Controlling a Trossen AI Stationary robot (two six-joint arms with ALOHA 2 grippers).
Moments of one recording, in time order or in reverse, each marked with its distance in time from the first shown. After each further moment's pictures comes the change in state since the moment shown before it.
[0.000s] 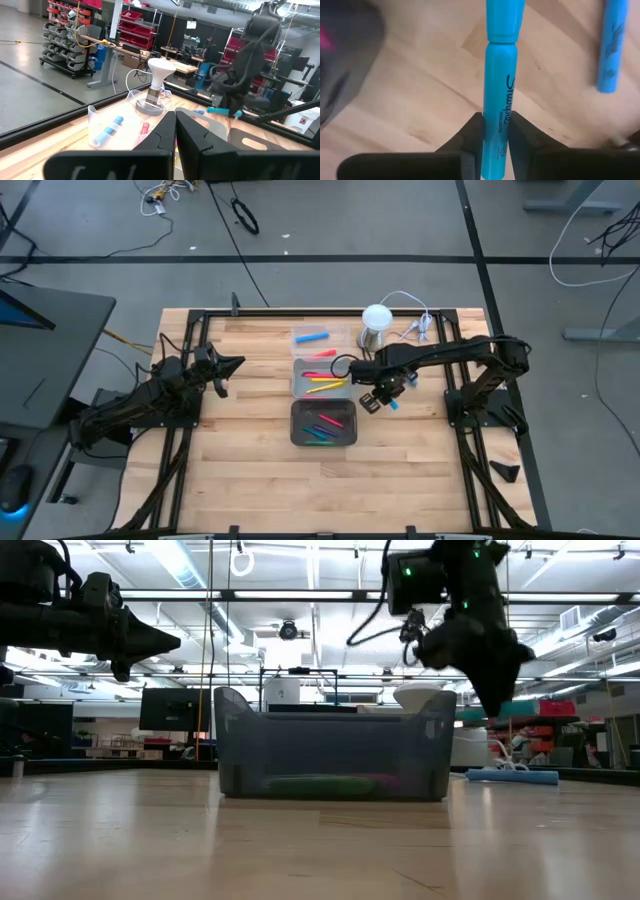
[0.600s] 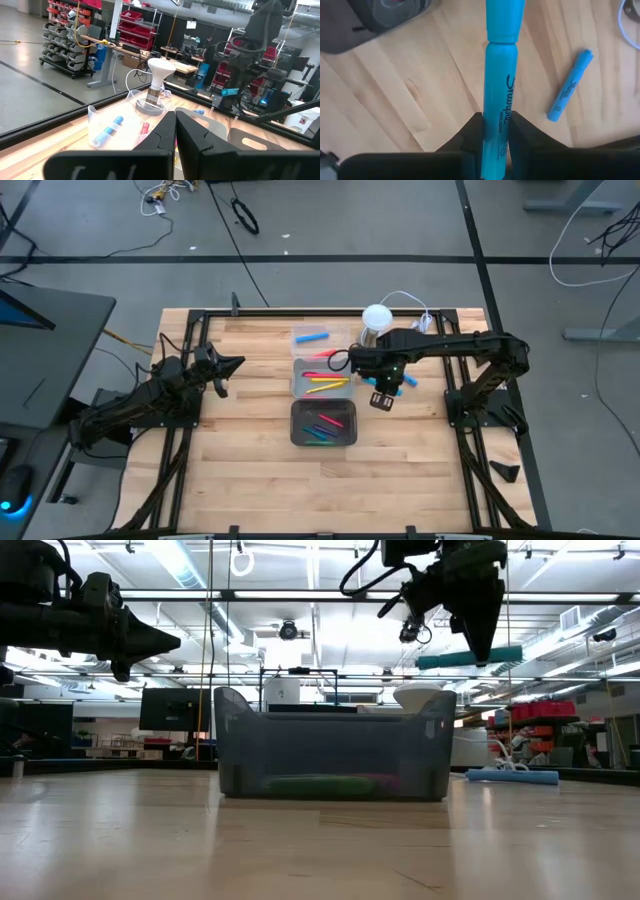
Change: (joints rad) left arm 0.000 0.000 0.000 0.000 0.000 -0.001; right arm 0.000 -0.001 0.290 -0.281 0.025 -0.521
